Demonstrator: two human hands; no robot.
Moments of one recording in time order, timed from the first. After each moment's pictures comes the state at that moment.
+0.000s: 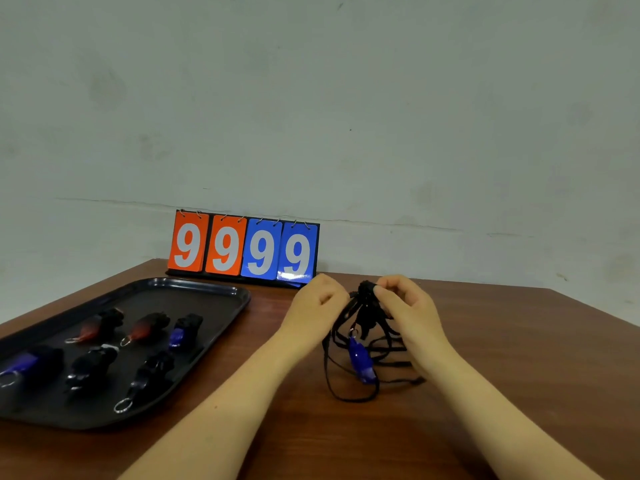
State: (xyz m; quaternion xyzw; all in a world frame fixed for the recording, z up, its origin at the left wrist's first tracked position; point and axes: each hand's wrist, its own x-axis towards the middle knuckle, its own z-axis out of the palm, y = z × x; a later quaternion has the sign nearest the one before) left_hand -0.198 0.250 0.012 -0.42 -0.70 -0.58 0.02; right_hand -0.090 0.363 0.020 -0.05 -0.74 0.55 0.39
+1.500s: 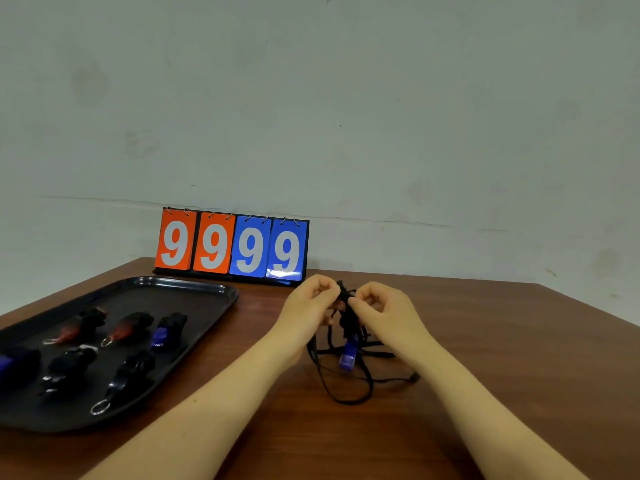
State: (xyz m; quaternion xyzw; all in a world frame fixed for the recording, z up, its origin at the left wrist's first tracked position) left_hand -0.192 0.260 0.007 -0.35 -0.62 -0.69 -0.12; right_hand -0.099 0.377 0.014 -0.08 -0.86 0.37 0.34
